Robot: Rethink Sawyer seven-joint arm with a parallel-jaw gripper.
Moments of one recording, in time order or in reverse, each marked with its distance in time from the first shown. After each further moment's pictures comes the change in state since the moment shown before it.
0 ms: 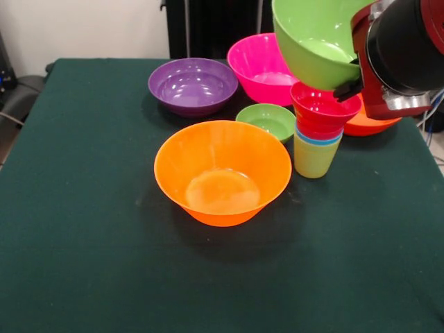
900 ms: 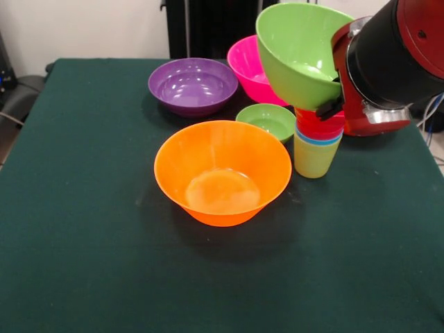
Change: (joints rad) arm 0.035 -0.006 0.098 0.064 -0.093 -0.116 0.000
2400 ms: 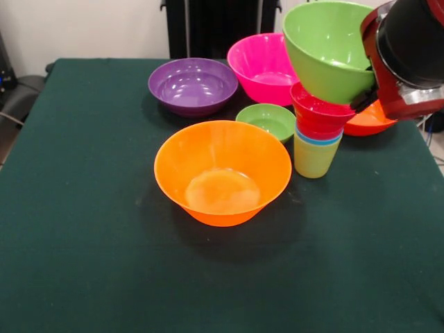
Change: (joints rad) arm 0.079 -0.052 0.152 0.105 -0.024 -0.050 0.000
